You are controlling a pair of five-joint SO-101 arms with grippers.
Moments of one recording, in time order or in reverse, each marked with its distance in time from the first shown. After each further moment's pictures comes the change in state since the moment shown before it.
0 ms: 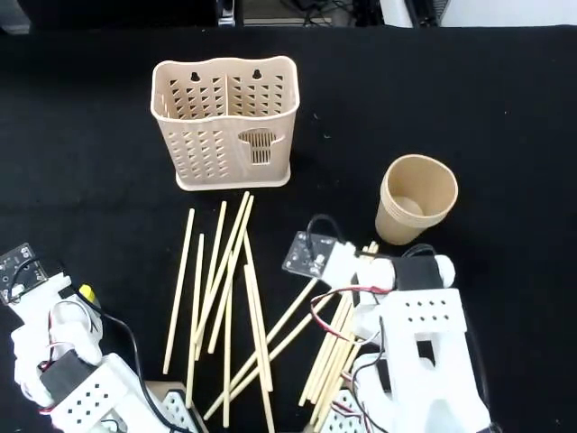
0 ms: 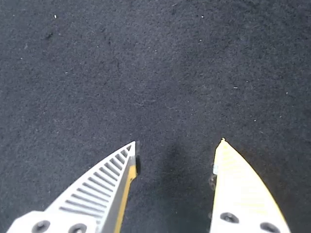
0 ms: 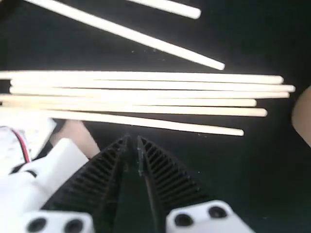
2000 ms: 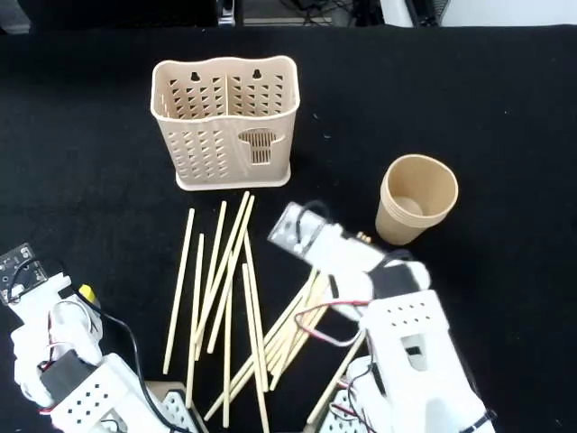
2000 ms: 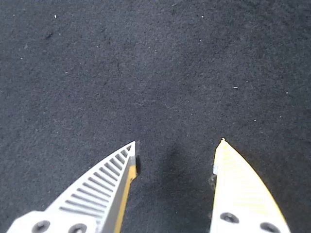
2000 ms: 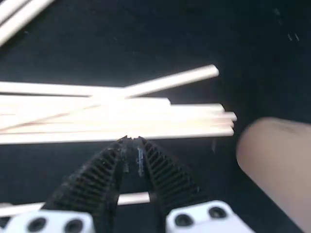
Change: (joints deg) left arm 0.0 0.0 0.0 0.0 0.0; right arm -6.8 0.4 5.8 -23.4 -16.3
